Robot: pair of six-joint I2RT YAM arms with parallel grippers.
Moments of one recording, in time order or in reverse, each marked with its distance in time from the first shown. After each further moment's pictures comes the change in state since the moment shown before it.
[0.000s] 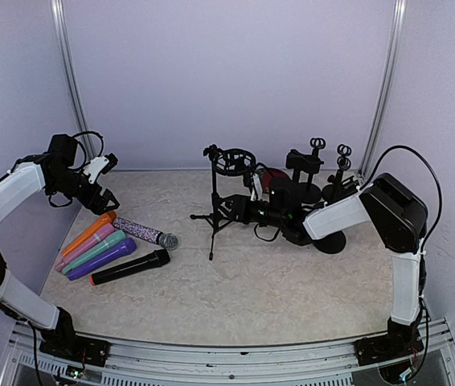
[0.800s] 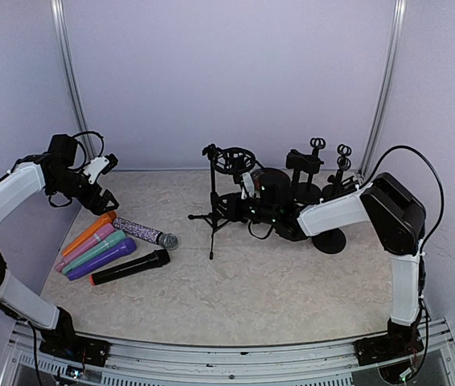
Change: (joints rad) left arm 0.000 0.000 0.000 -0.002 -0.008 0.019; right arm 0.041 0.003 0.092 -0.130 0.085 -0.189
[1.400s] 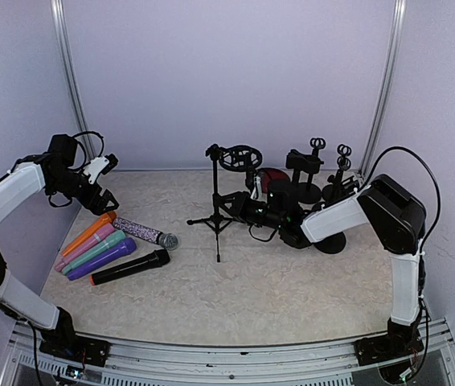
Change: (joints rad) left arm 0.000 0.000 0.000 -0.001 0.000 0.001; right arm -0.013 0.004 -0.093 0.190 -0.052 0.523
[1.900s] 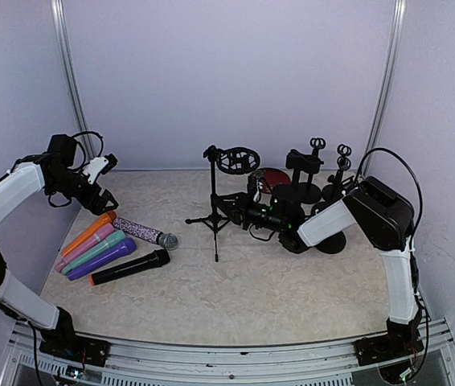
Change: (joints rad) left arm 0.005 0.000 0.000 0.000 0.000 0.003; right arm -0.032 0.105 0.000 0.237 -0.129 0.369
